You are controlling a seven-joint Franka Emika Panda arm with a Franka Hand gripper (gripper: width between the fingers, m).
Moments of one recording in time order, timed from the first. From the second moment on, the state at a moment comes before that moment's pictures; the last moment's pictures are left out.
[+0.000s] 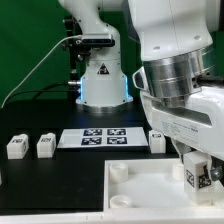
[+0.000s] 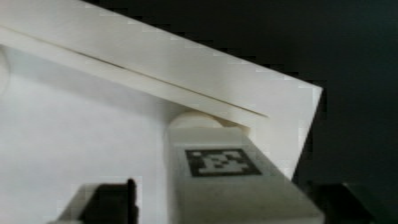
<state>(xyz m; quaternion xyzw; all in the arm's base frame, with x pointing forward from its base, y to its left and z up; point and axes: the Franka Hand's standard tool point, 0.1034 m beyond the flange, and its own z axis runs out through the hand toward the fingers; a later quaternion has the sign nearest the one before) 0.632 0.117 0.074 -0.83 0.55 0.04 0.11</state>
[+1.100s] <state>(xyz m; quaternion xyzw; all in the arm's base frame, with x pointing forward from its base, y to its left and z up) 0.635 0.121 0.079 -1.00 -0.05 -0.02 0.07</state>
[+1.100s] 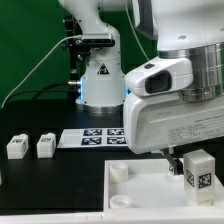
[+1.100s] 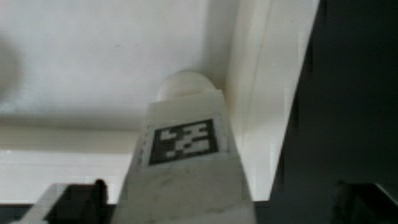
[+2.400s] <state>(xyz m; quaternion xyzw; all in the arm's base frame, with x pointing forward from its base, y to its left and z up) 0.633 0.116 0.075 -0.78 0.62 0.03 0.09</state>
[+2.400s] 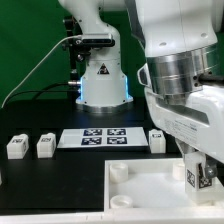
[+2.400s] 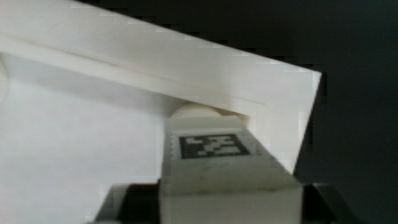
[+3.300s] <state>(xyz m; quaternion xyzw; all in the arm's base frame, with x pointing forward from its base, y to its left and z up) 0.630 0.126 0.077 -0.93 0.37 0.01 0.09</state>
